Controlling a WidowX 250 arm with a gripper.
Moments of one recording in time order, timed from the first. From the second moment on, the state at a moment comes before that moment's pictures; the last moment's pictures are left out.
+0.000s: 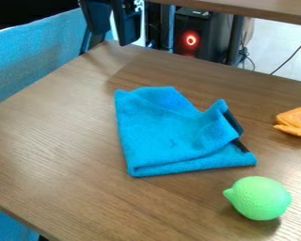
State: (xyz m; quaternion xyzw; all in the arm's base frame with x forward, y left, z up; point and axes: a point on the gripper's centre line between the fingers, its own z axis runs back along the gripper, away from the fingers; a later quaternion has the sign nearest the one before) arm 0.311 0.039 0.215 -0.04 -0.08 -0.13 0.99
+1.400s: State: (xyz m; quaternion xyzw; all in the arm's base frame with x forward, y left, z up) arm 0.348 -0.059 0.173 0.03 -0.13 0.02 0.99
